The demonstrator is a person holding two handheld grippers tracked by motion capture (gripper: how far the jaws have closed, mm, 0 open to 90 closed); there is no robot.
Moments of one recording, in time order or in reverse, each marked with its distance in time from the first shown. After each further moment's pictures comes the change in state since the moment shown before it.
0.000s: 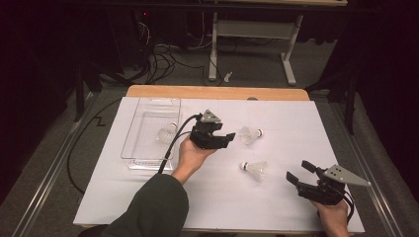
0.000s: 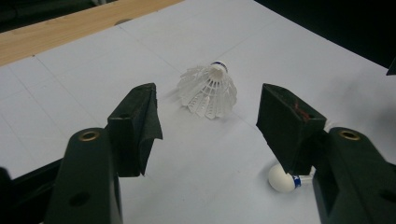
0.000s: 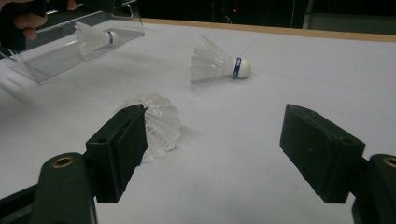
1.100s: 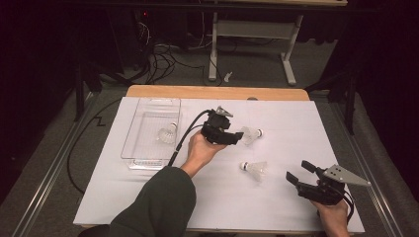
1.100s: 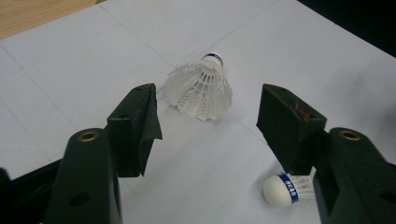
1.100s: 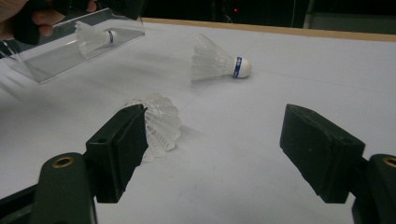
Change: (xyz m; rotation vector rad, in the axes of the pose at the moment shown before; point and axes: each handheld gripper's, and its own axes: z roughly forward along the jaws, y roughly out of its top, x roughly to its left) left arm -0.006 0.023 0.028 0.121 -0.007 -0.020; right arm -0.001 0.000 0.000 0.003 0.003 -0.006
